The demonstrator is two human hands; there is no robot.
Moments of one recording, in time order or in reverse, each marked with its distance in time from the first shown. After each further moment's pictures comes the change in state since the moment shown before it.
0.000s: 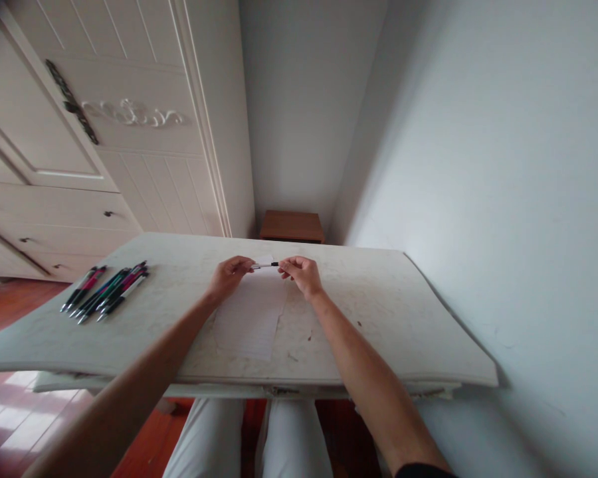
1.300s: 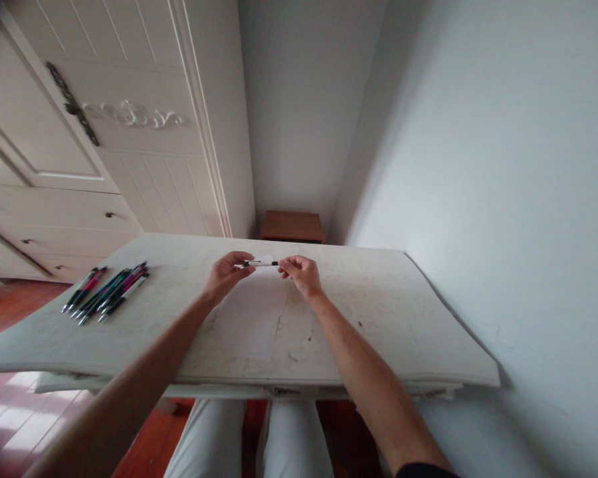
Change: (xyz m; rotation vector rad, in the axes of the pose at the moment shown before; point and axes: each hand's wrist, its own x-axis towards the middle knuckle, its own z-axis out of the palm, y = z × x) left_hand -0.001 0.006 -0.003 -0.117 0.022 -0.055; right_hand -0.002 -0.003 0.002 -0.019 0.004 -0.051
